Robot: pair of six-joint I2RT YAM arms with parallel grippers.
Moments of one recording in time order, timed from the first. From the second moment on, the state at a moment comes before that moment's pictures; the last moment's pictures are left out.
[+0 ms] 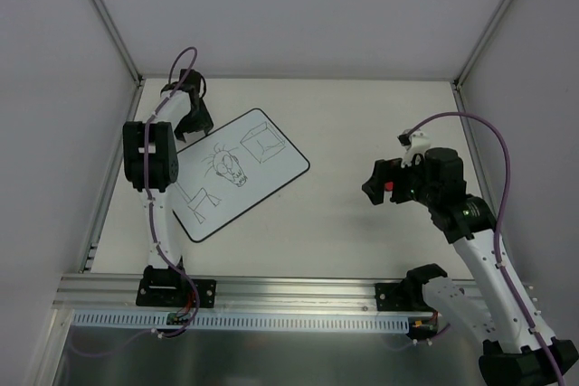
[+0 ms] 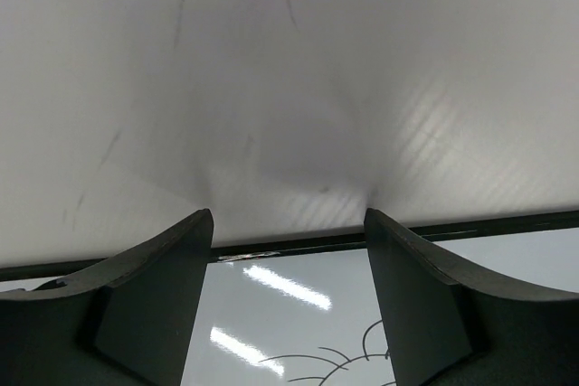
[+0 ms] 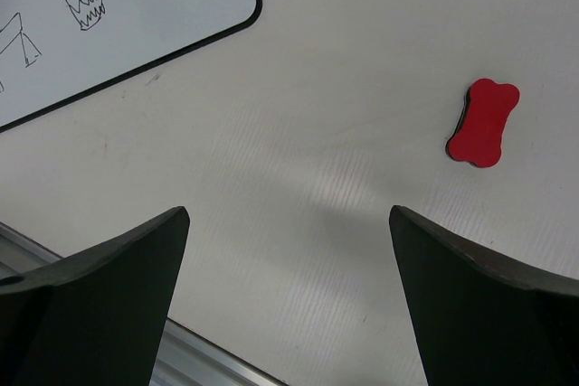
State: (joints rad) left arm 0.00 2.26 1.83 -0.77 -0.24 -0.44; right arm 0.31 0.77 0.85 -0.68 -0.22 0.14
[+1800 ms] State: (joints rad) left arm 0.14 1.40 0.75 -0.61 -0.09 -0.67; right arm 0.12 1.30 0.89 -0.52 0.08 0.32
